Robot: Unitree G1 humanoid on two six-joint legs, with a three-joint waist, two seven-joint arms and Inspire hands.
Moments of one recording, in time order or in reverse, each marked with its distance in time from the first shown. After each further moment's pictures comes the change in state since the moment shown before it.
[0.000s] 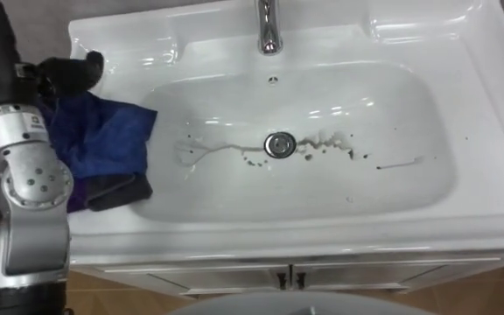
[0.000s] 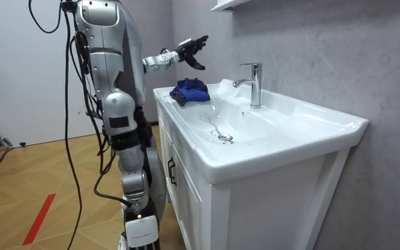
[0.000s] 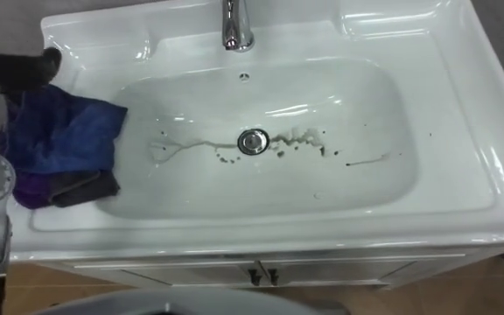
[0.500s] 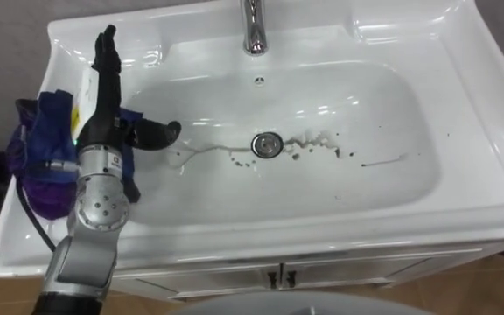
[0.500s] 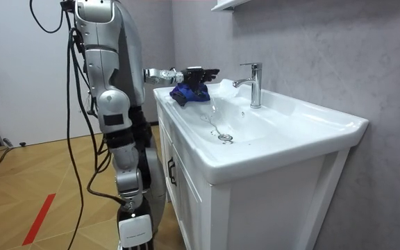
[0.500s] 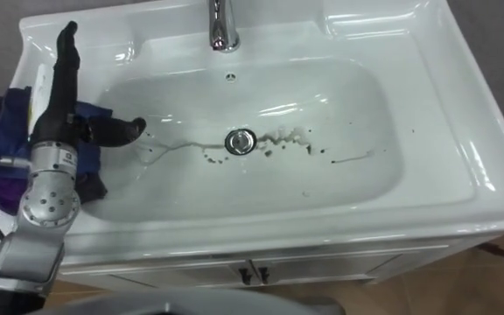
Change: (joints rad) left arm 0.033 -0.005 -0.222 0.192 -0.067 0.003 -0.040; right arm 0.000 0.021 0.059 -0.011 -0.014 0.011 -0.019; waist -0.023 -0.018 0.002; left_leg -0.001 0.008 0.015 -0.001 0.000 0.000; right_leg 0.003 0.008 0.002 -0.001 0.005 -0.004
